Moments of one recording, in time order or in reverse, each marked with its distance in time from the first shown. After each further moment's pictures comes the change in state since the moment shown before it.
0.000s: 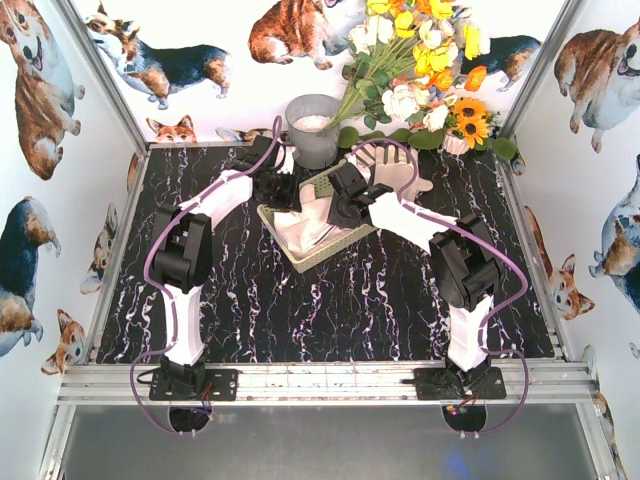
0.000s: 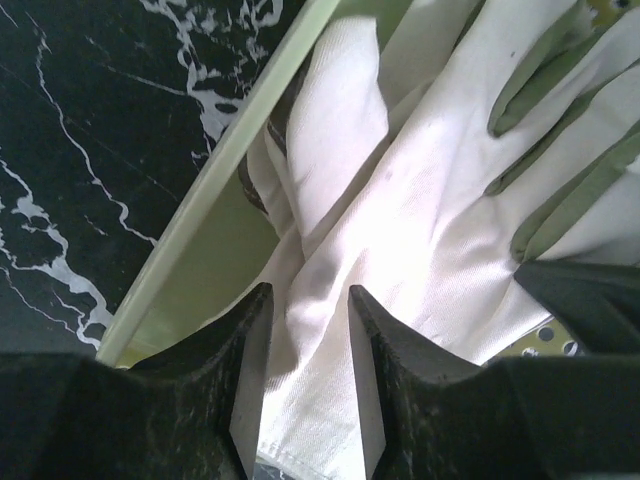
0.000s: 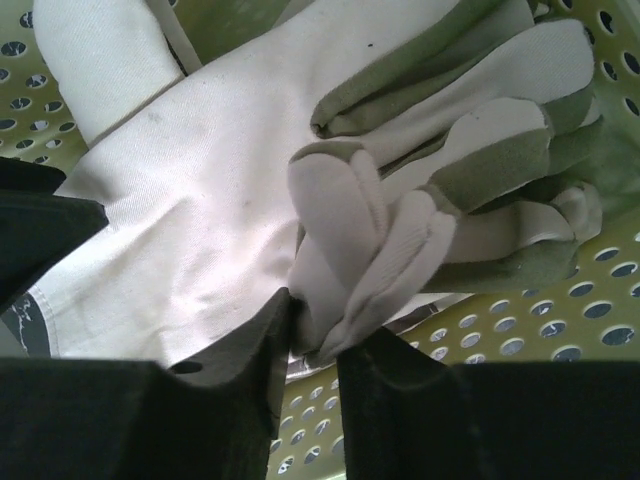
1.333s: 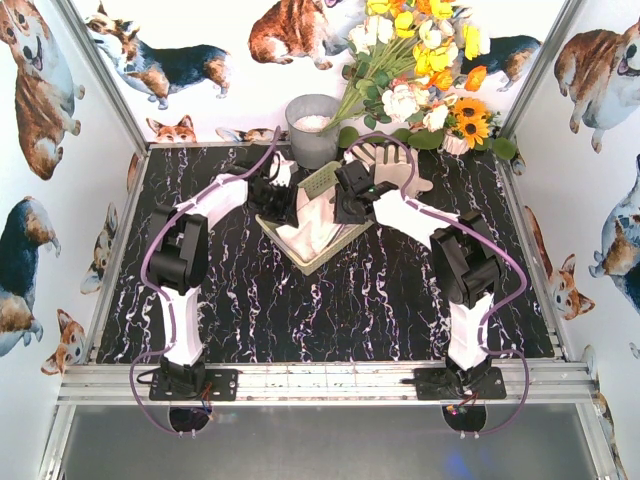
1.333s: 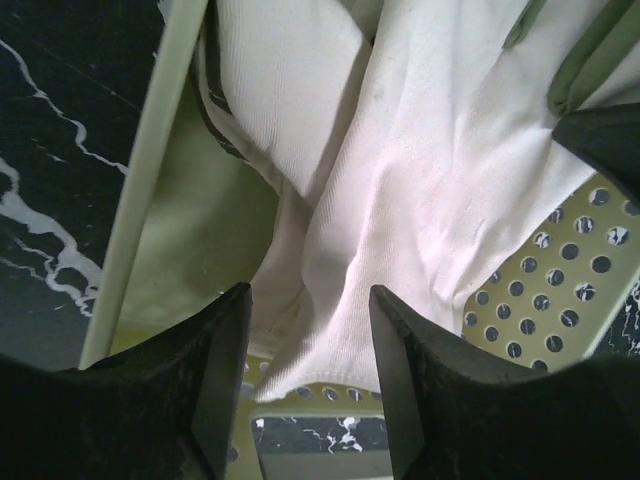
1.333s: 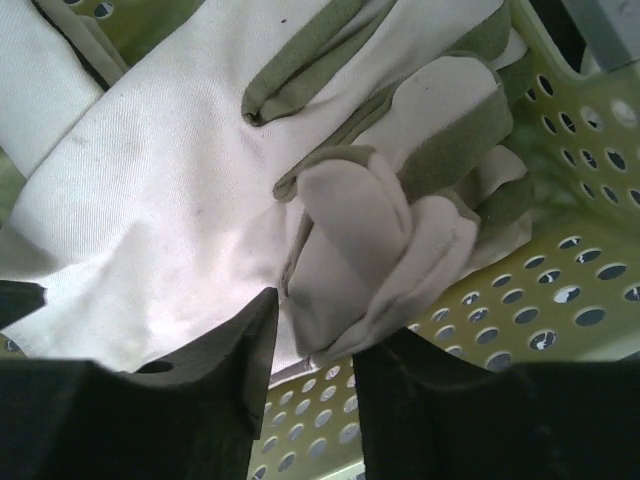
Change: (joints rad) left arm 0.023 -0.027 -0.088 -0.084 0.100 0.105; right arm -0.050 0.016 -0.003 0.026 -0.034 -0.225
